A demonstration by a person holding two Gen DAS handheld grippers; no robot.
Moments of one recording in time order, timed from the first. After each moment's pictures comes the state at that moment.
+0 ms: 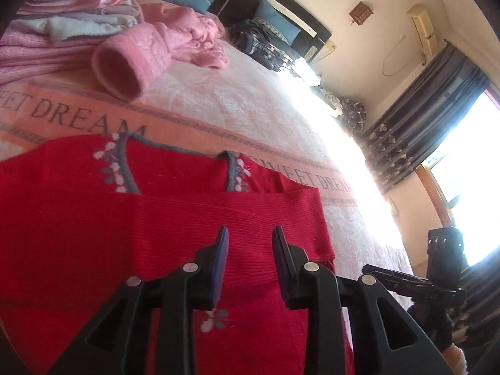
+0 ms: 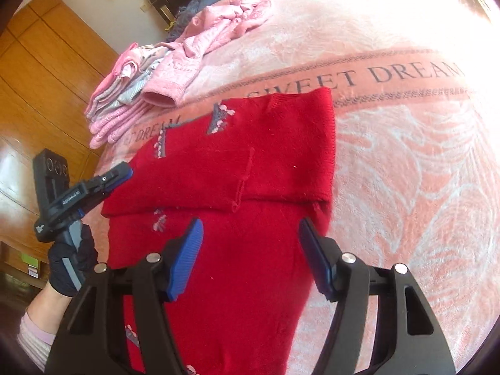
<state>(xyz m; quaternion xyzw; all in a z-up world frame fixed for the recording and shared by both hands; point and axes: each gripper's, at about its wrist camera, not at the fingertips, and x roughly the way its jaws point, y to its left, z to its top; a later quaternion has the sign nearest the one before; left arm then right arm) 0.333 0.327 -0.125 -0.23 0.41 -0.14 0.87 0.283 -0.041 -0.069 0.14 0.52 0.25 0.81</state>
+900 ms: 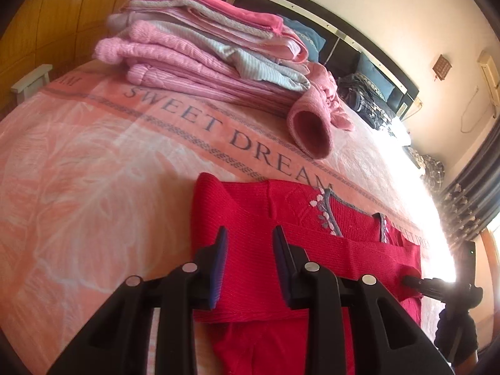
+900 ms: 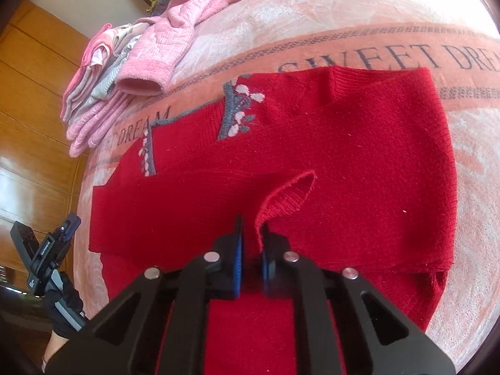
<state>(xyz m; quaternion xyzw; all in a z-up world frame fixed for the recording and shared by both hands) 0.274 0.499 -0.138 -0.26 0.36 0.06 0.89 0.363 0.064 -0.119 0.15 0.57 0.22 0.78</state>
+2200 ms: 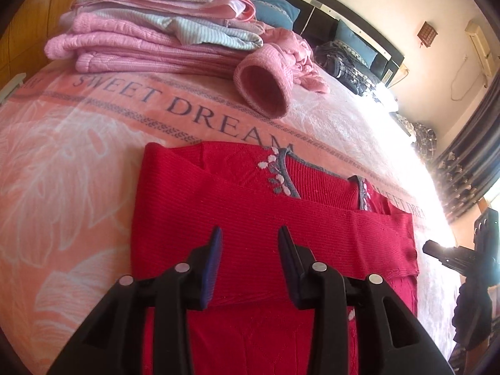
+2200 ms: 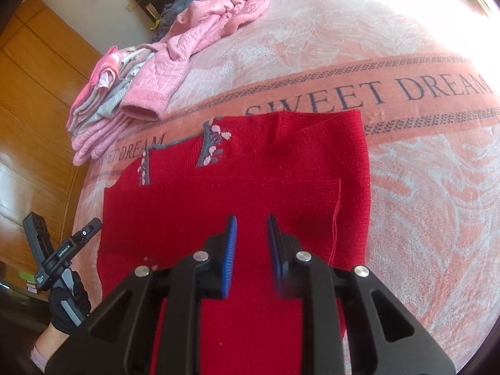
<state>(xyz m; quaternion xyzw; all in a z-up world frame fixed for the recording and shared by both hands) 0.304 0.404 -0.155 -0.21 0.42 -0.01 0.88 0.355 0.005 -0.093 0.12 0.54 0.21 0.80</state>
